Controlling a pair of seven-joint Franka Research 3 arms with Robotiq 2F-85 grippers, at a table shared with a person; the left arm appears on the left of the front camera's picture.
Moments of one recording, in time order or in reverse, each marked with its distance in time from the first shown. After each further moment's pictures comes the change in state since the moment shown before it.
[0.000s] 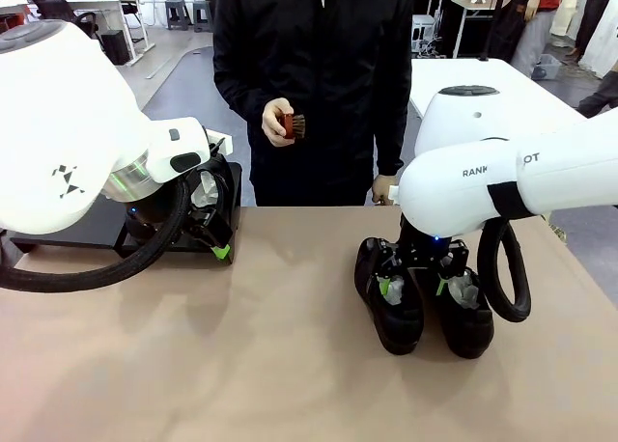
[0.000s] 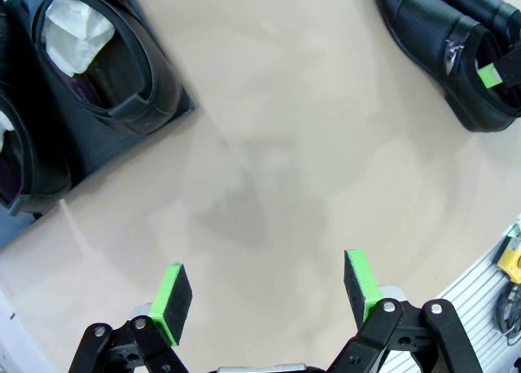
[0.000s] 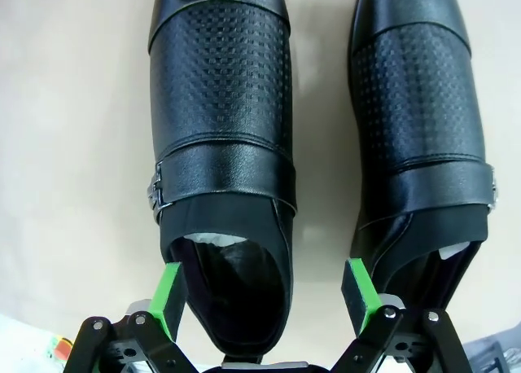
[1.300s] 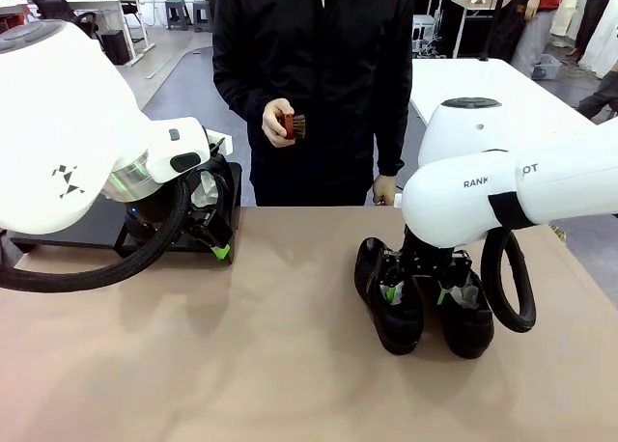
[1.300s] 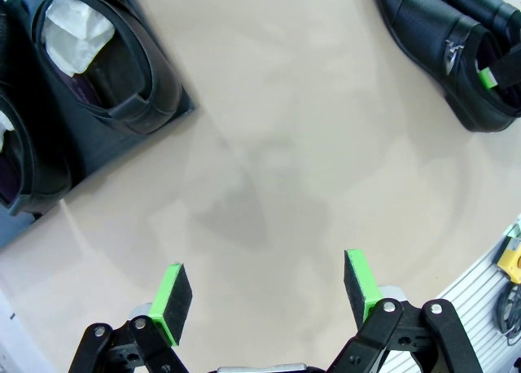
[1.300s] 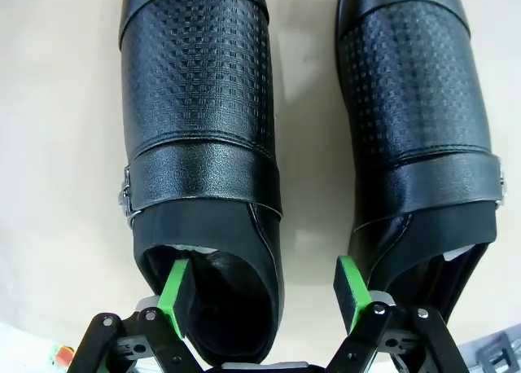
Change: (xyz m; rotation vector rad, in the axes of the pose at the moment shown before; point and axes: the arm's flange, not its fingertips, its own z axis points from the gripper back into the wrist) left arm 0.000 0.000 0.000 0.000 0.000 0.000; right arm -0.004 -0.006 -0.013 -0.006 0.011 -0.033
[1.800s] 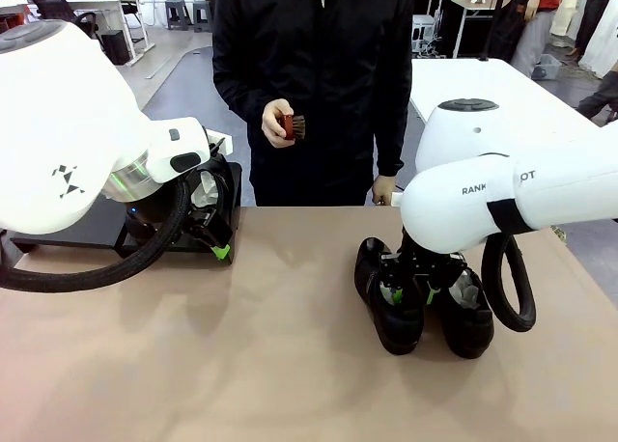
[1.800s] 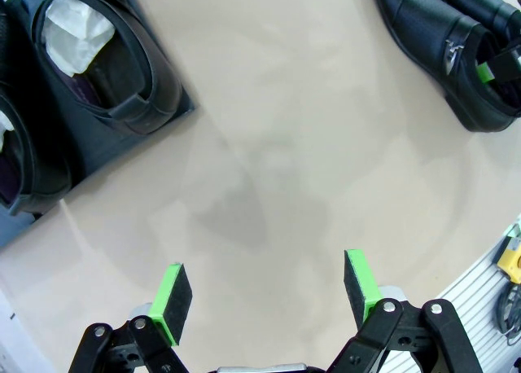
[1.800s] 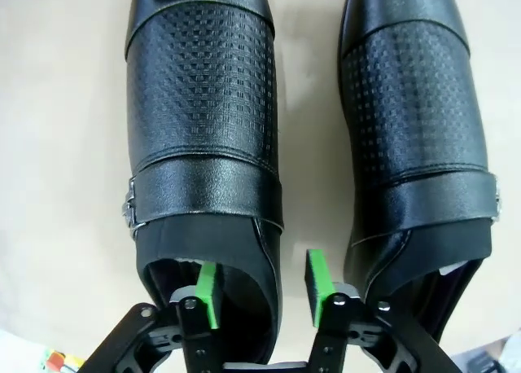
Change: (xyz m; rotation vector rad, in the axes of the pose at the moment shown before) left arm 0.000 0.000 0.000 0.000 0.000 0.000; right arm 0.002 0.003 -0.003 -0.017 -0.031 0.031
